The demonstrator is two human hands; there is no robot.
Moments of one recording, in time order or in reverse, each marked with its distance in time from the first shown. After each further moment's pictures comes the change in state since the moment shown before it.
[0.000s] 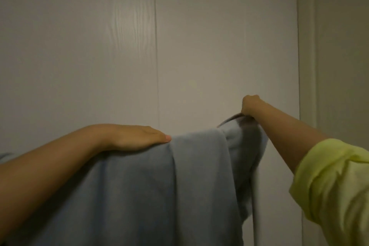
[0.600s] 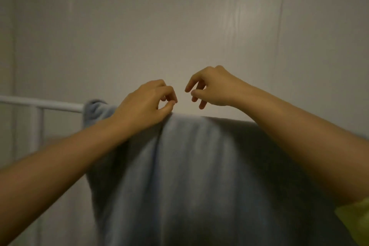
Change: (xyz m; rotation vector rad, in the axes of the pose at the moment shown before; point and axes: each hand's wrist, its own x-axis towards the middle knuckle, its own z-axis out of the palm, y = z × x) left_hand -0.189 -0.092 0.004 0.463 0.936 -0.309; right_hand -0.211 -0.274 -0.004 0.467 -0.153 -1.246
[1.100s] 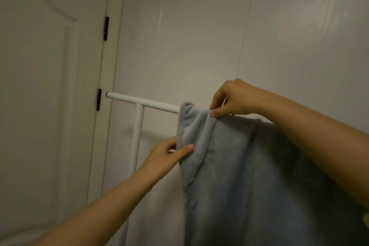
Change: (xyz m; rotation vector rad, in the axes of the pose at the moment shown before) left_hand -0.166 -0.090 -0.016 -0.684 -0.060 -0.795; right_hand 0.071 -0.114 0.068 -0.067 -0.197 -0.265
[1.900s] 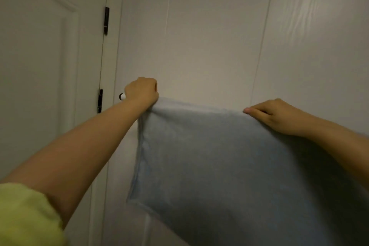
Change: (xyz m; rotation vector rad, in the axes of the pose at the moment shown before) left_hand 0.169 0.003 -0.171 1.024 0.318 0.010; right_hand -0.008 -0.003 0.041 0.047 0.053 0.162
